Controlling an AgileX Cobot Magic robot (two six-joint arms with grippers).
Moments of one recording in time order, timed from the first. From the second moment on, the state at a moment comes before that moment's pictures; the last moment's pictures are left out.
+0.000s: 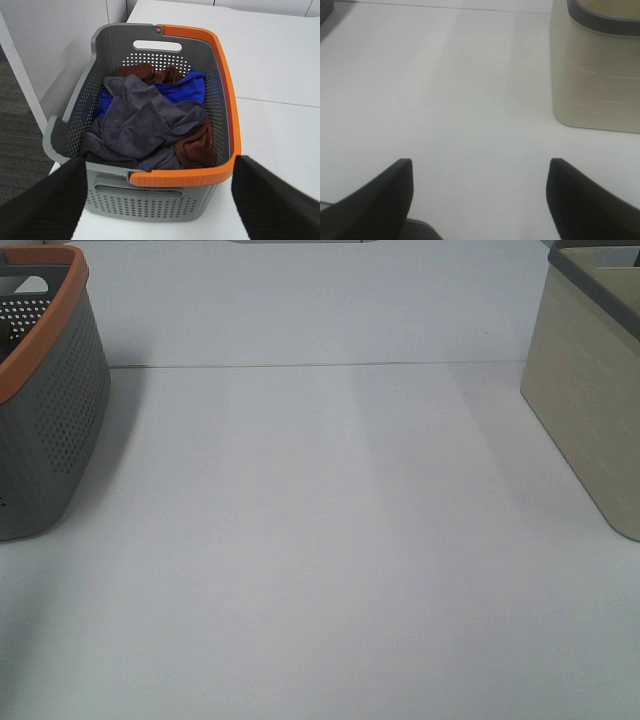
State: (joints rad) left arm 0.09 0.70 -0.83 0.09 0.63 -0.17; right arm 0.12 0.00 -0.50 0.07 1.06 -0.05
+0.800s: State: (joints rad) left arm 0.09 1.36 -1.36 0.09 0.62 -0.43; right arm 0.12 0.00 -0.50 0.07 1.06 -0.05
